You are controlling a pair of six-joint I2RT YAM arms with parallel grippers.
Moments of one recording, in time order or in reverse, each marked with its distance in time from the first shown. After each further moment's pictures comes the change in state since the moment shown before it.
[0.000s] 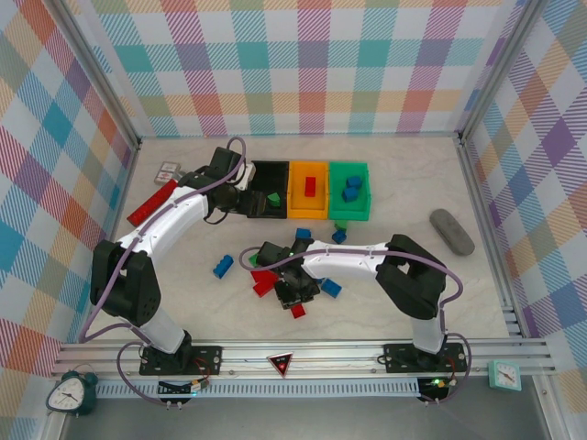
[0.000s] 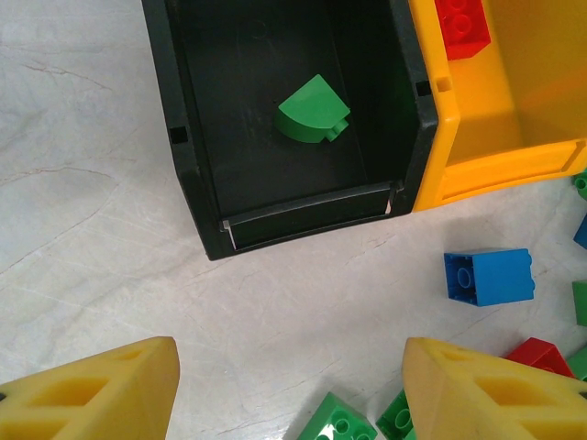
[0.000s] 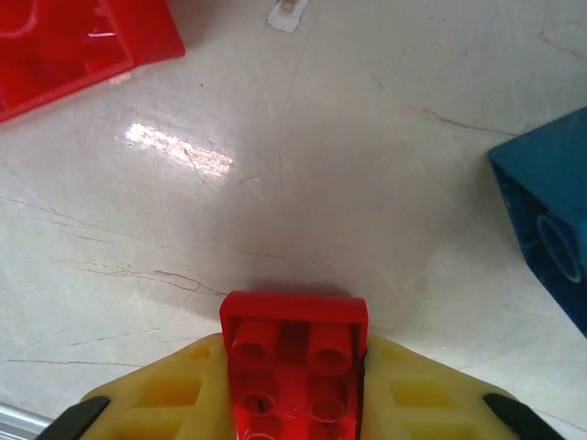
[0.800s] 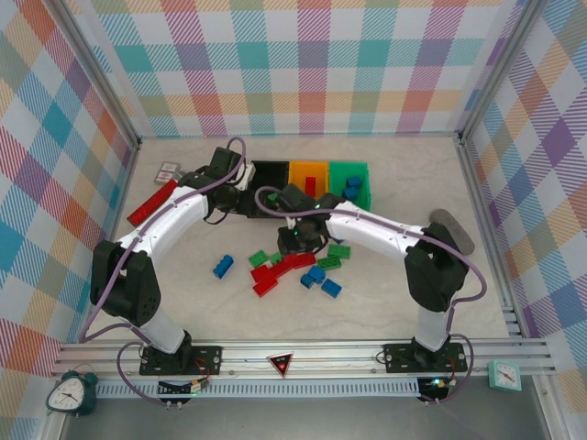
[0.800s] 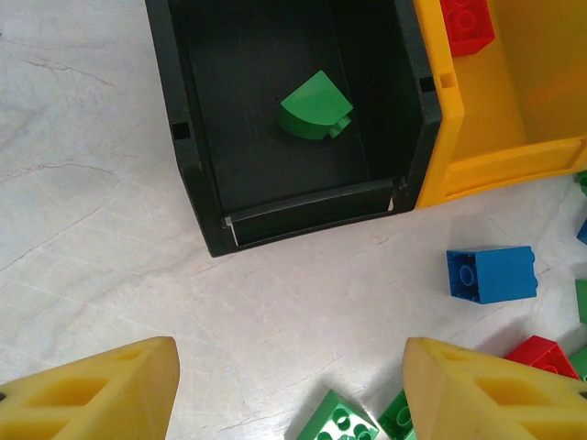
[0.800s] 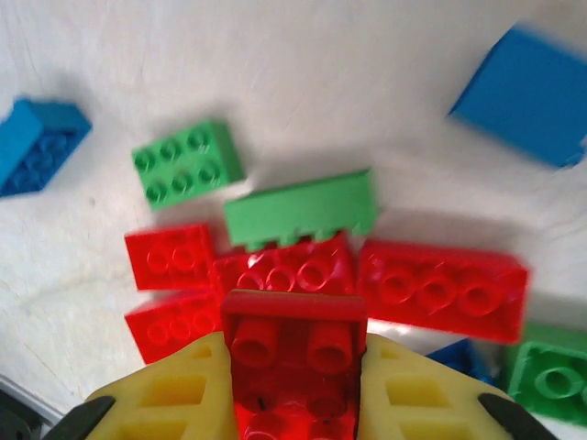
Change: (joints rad) left arm 0.000 0.000 0.002 -0.008 -0.004 0.000; right arm -0.286 -0.079 0.184 0.055 -0.031 -0.156
